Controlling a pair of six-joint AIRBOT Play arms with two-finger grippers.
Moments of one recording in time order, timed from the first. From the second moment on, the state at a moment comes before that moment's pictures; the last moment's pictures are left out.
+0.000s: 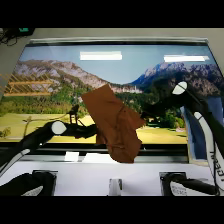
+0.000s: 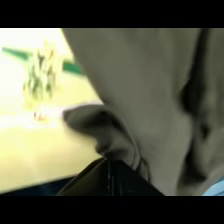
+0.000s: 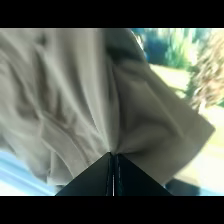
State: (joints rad) left arm -0.51 -1.12 0.66 0.89 -0.65 -1.78; right arm 0.07 -1.38 1.15 -1.05 1.30 1.49
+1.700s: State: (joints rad) left arm 0.00 -1.00 1.60 1.02 -0.17 -1.64; right arm 0.07 -1.06 1.79 -1.38 1.52 1.67
